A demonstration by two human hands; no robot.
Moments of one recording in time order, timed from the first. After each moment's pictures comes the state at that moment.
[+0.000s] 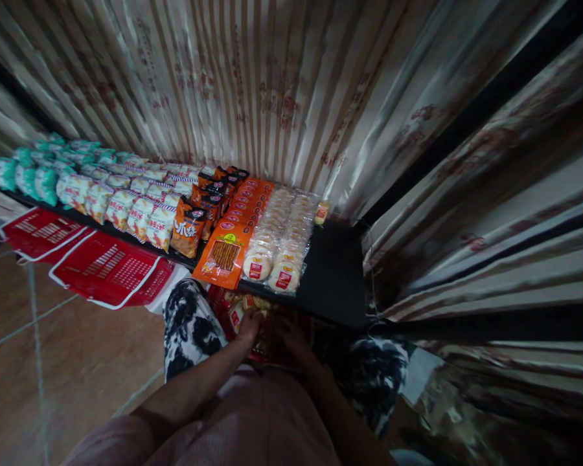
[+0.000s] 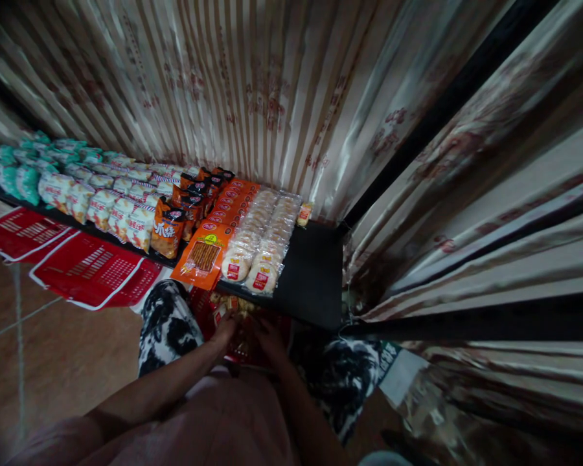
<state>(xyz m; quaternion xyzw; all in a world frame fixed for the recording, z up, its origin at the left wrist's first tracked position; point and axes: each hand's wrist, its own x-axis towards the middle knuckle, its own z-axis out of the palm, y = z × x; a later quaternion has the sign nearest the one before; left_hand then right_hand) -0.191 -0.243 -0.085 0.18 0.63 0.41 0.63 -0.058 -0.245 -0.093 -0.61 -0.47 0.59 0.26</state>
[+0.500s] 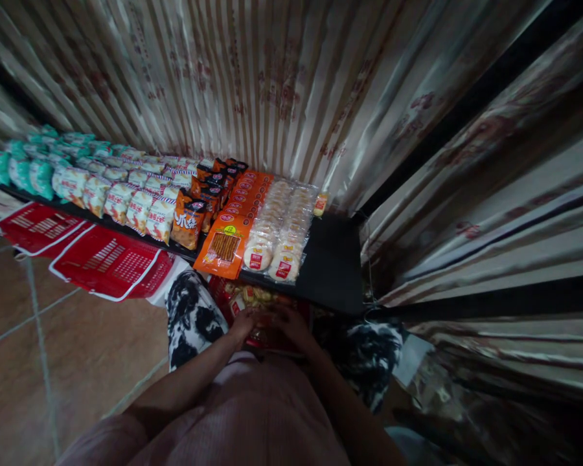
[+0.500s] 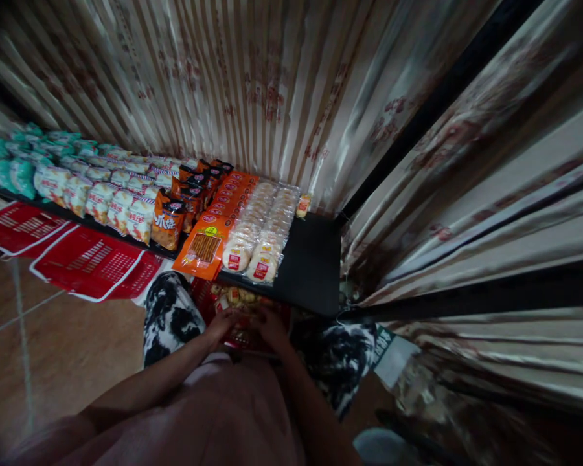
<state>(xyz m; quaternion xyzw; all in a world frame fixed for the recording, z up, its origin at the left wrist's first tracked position) -0.217 -0.265 -0.078 0.21 0.61 0.34 0.68 -0.054 -0.244 -0.089 -0.62 -0.58 0.50 0.19</state>
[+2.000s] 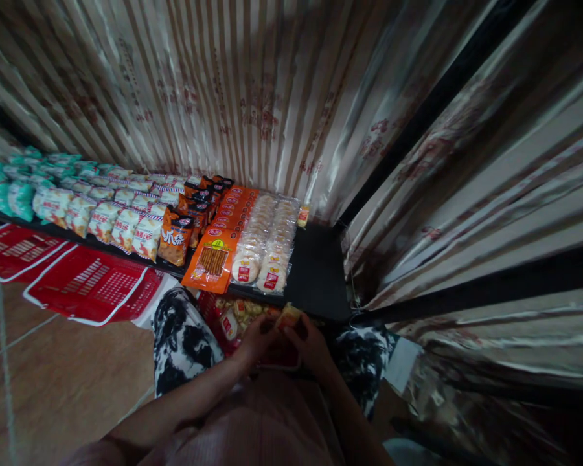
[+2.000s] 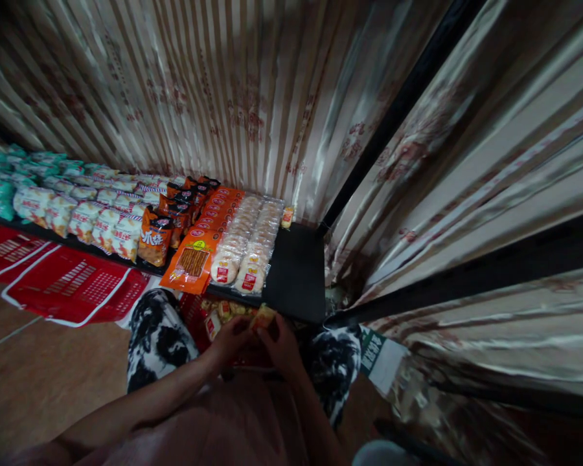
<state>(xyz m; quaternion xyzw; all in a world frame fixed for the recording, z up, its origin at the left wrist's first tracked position) -0.171 -0.259 -0.014 0.35 0.53 0.39 0.67 -0.022 -0.266 0.003 -0.65 -0.52 0.45 0.33</state>
